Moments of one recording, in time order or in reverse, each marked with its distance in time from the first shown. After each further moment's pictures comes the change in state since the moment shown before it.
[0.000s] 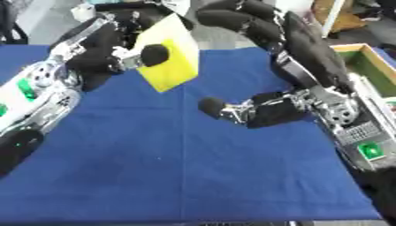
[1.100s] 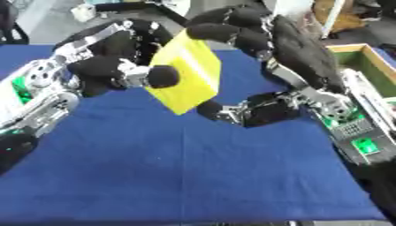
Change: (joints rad) left arm -0.031 0.035 -0.058 -0.053 0.013 0.112 -0.116; right arm -0.024 -0.008 0.010 0.019 0.066 -0.048 0.000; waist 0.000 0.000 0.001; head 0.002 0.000
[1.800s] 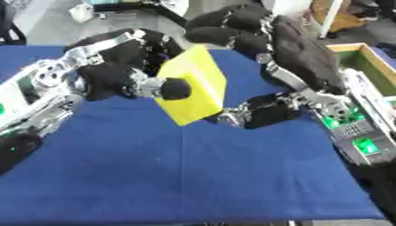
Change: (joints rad) left arm -0.039 0.007 -0.030 -0.001 -0.002 0.067 -0.020; right arm -0.009 0.003 0.006 -0.003 0.026 -0.017 0.007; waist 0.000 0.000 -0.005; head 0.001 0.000
